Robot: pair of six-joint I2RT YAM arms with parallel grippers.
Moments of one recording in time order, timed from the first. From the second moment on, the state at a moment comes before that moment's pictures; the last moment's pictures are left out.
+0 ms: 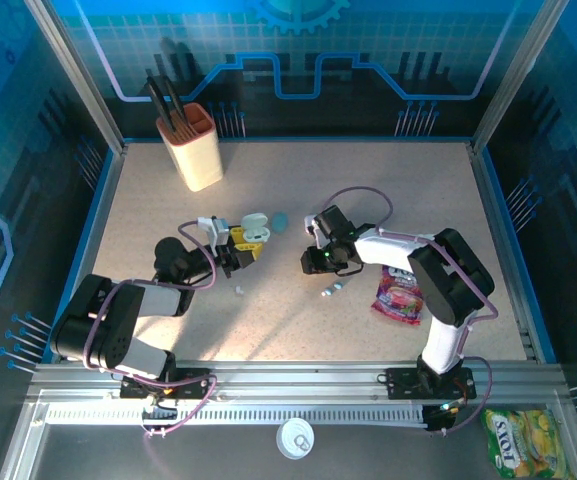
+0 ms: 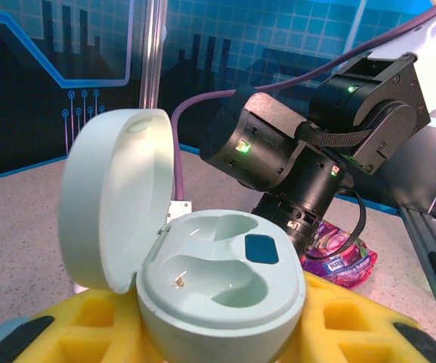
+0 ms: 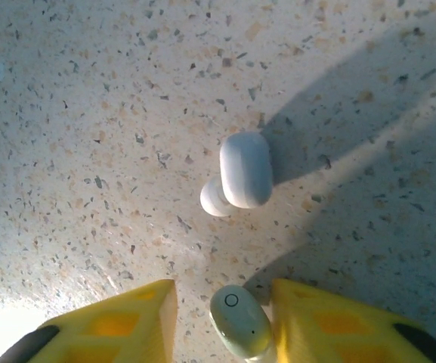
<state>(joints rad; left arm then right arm) -0.19 1.46 0.31 1.29 0.92 -0.26 0.59 1.81 1.03 -0.34 -0.25 0.42</state>
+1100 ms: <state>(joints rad) -0.19 1.49 0.32 1.29 0.95 -0.28 0.74 1.27 0.83 -0.10 -0.08 0.25</state>
